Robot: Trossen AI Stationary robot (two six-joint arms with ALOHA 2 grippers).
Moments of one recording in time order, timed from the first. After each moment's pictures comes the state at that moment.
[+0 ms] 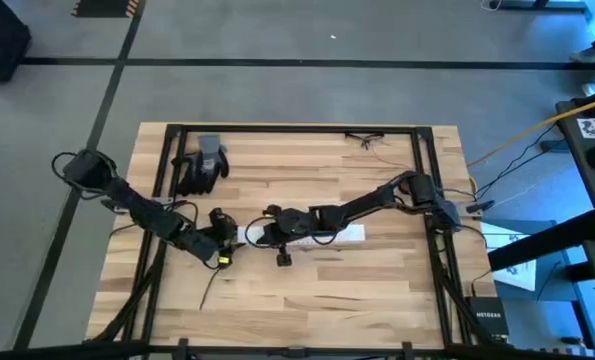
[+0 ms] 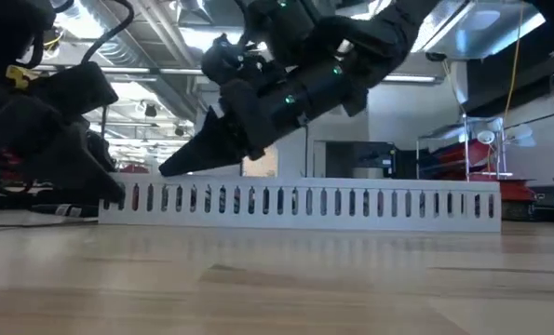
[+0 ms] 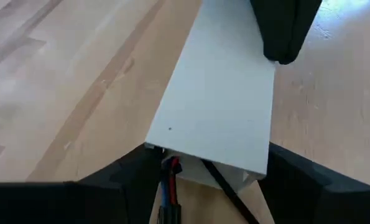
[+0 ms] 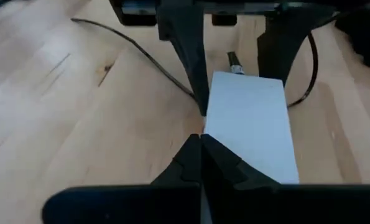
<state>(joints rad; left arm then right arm) -0.50 1.33 0.26 0.30 -0.64 -0.54 0.10 2.17 1.32 0.28 -0.08 -0.11</state>
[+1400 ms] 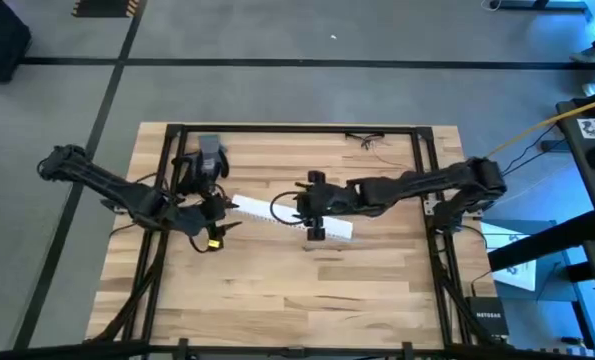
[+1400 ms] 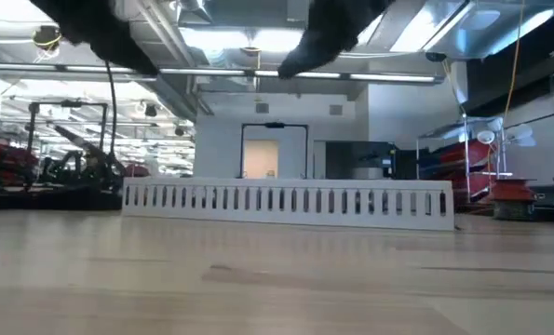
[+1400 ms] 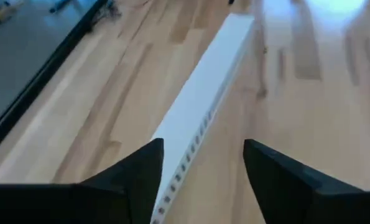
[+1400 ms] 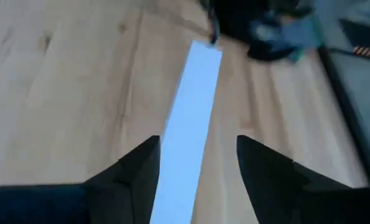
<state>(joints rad) -0.39 0.95 0.68 -0.47 -0.61 -0.29 0.10 1.64 1.21 -0.31 0.20 -0.10</state>
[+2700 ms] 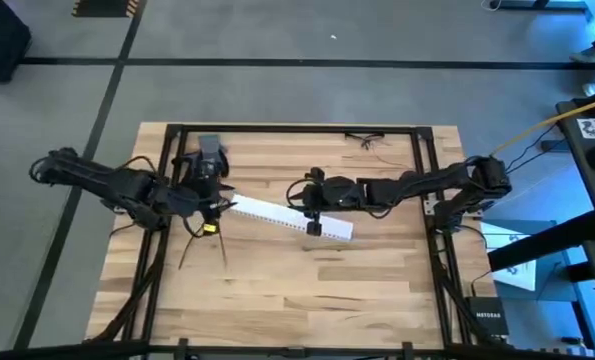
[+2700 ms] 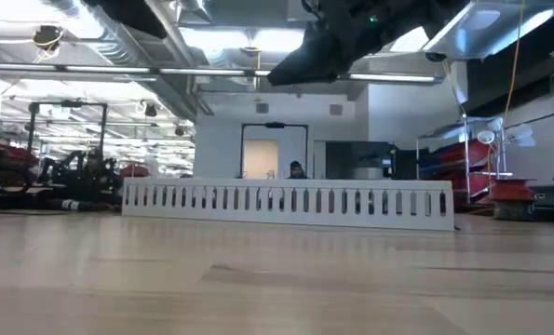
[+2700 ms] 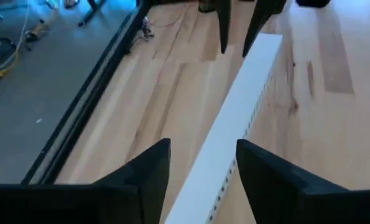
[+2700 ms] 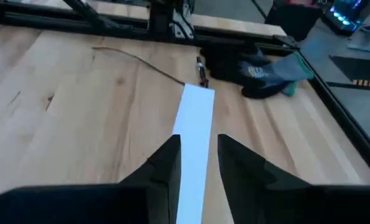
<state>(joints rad) -0.30 0.89 0.92 -0.71 -0.64 -0.14 0.04 1.59 0.99 0.14 0.14 -0.08</state>
